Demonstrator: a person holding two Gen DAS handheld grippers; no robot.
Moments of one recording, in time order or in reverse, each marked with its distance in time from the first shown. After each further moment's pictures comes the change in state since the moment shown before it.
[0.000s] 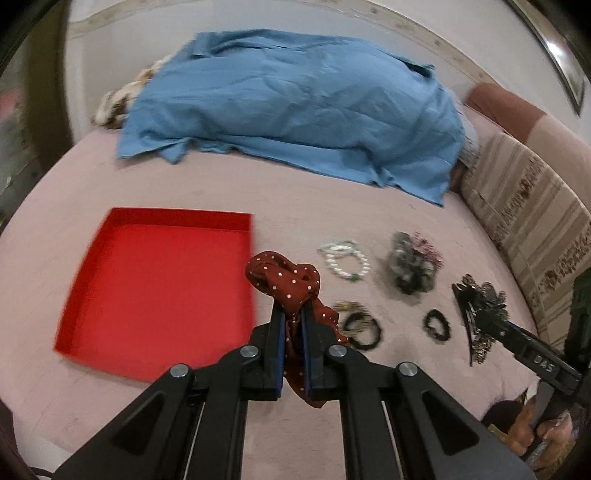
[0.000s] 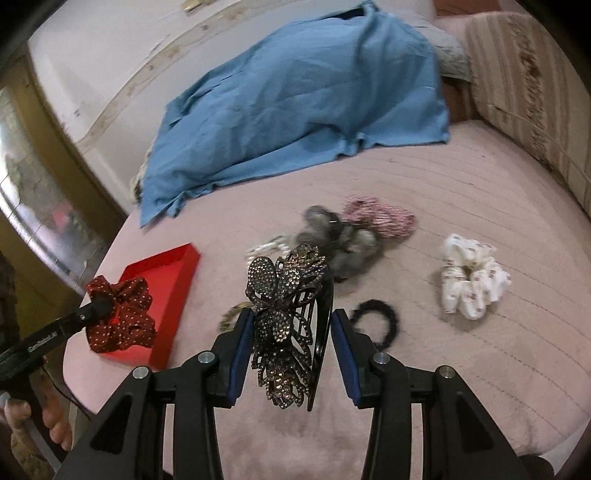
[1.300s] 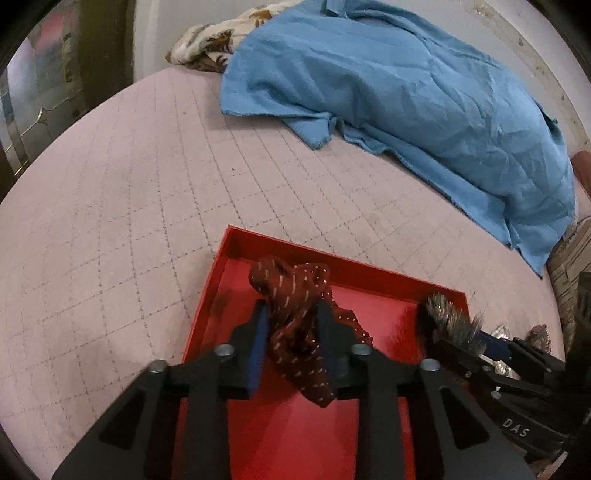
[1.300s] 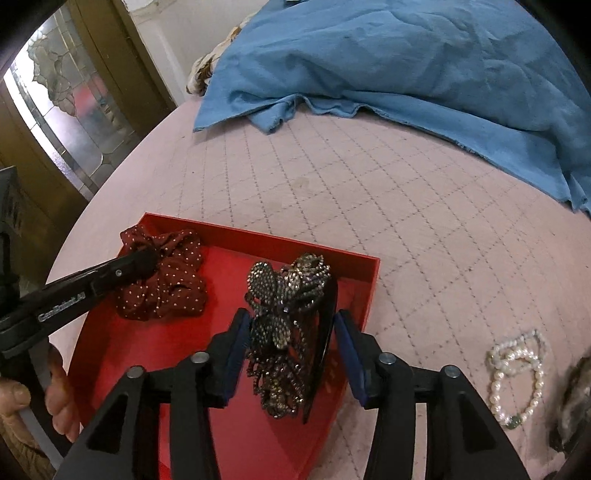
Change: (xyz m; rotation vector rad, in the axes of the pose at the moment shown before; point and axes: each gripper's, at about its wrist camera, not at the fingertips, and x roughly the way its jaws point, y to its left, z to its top) left arm 0.123 0.209 0.076 -0.241 0.080 0.139; right arm 0.271 0.214 0.055 -0.347 0.284 0.089
